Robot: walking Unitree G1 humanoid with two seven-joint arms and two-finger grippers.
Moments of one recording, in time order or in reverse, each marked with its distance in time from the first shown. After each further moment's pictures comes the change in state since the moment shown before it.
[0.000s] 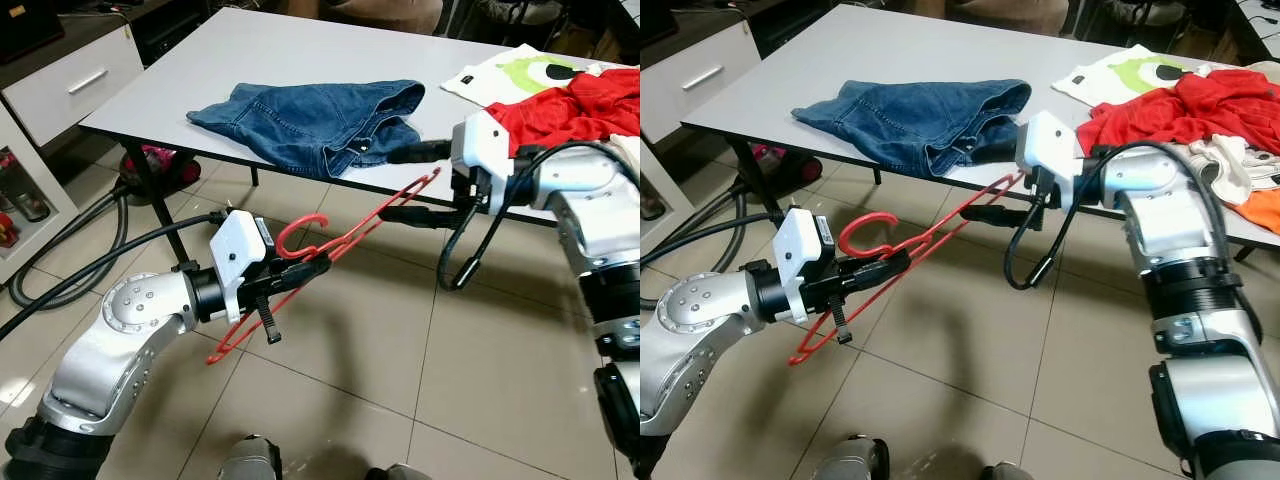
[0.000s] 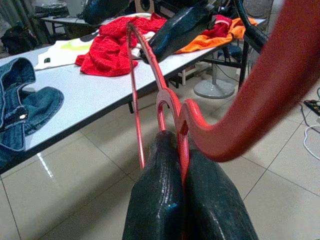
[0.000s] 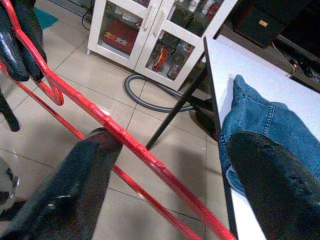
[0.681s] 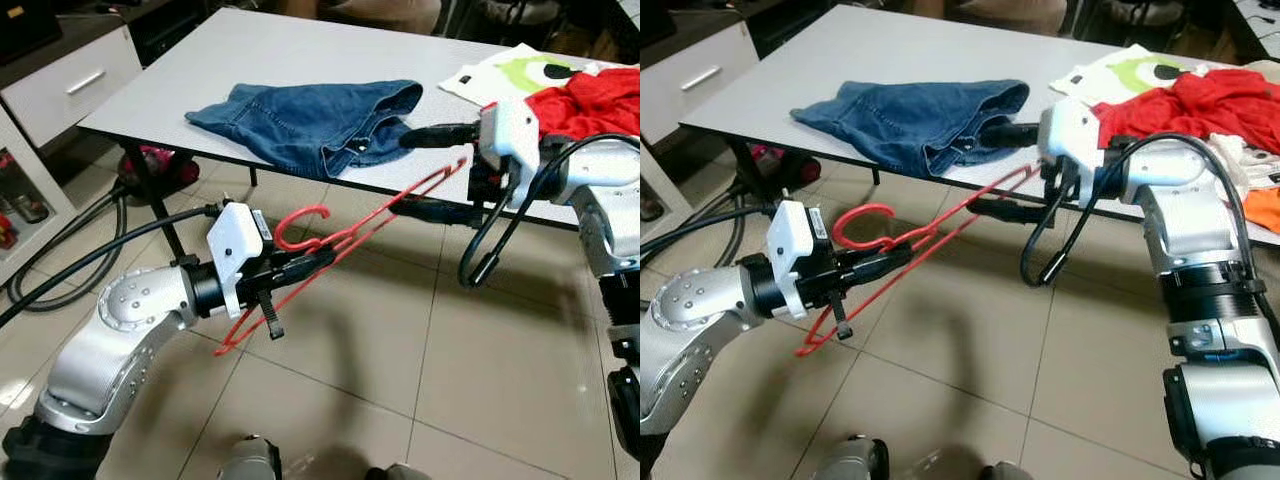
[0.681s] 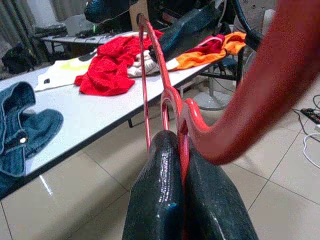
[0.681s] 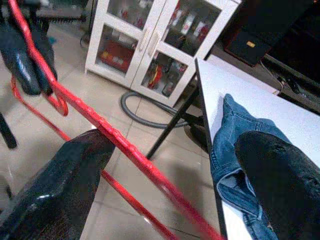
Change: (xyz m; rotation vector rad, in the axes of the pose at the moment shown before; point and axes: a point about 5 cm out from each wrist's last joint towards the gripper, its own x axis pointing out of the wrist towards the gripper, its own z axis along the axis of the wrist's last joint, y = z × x) left arm 0.001 0.000 0.014 0.029 -0.060 -0.010; right arm -0.020 -0.004 0.017 0.022 -0.084 -0.024
